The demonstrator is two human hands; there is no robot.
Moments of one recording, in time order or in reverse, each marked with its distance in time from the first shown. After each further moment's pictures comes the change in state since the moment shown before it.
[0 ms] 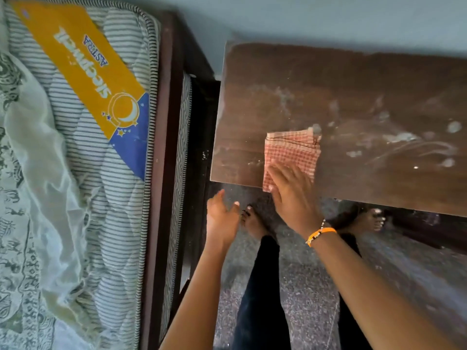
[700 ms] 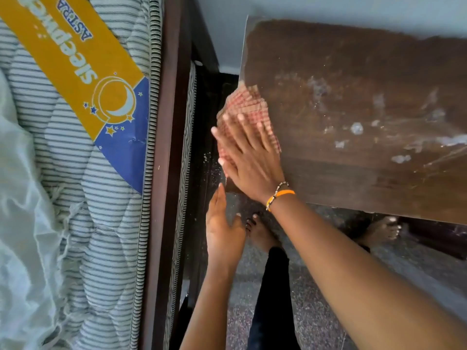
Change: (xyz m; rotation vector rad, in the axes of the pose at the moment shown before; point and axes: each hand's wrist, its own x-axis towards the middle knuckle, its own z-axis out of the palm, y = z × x) left_hand 0.045 -0.032 -0.015 -0.053 0.060 0.267; right_hand 0.122 -0.067 0.069 -0.326 0.119 -0.226
